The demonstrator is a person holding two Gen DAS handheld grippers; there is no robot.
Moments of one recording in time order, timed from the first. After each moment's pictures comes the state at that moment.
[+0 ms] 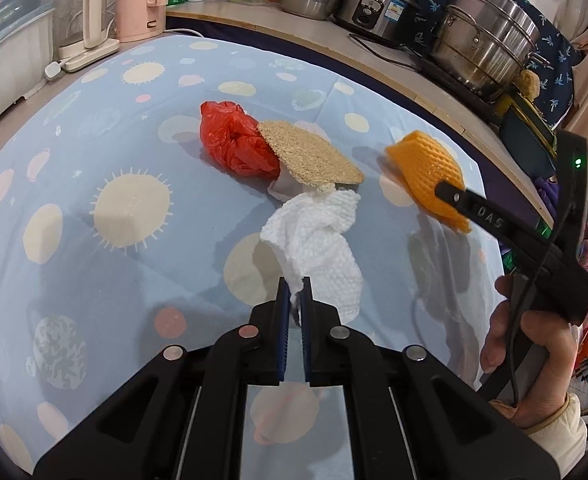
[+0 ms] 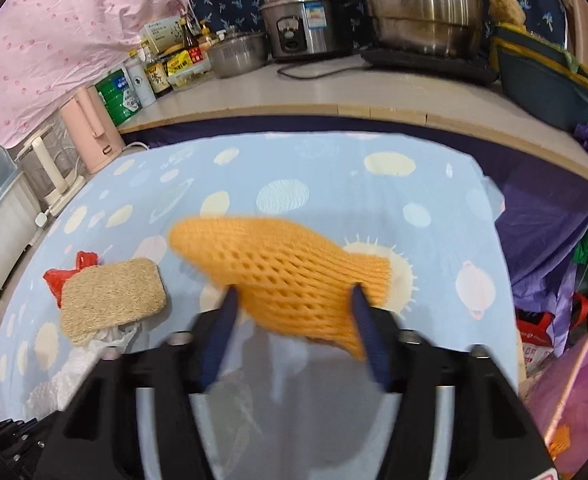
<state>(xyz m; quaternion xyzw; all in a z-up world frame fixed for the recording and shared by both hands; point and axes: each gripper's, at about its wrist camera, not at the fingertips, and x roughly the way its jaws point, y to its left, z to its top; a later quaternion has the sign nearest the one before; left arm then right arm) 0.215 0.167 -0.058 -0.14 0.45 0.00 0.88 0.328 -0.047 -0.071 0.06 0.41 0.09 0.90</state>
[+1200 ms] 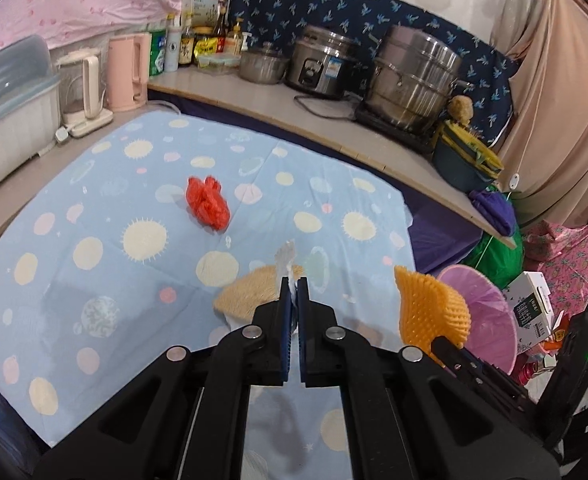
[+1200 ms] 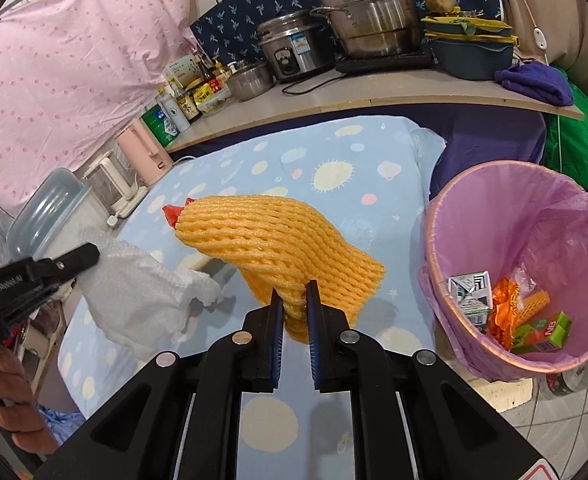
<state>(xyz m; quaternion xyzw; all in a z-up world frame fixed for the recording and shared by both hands) 0.111 0.125 0.053 -0.12 0.36 -0.04 0.93 0.101 -0.119 -0.014 0.15 0.38 0.12 0.91</state>
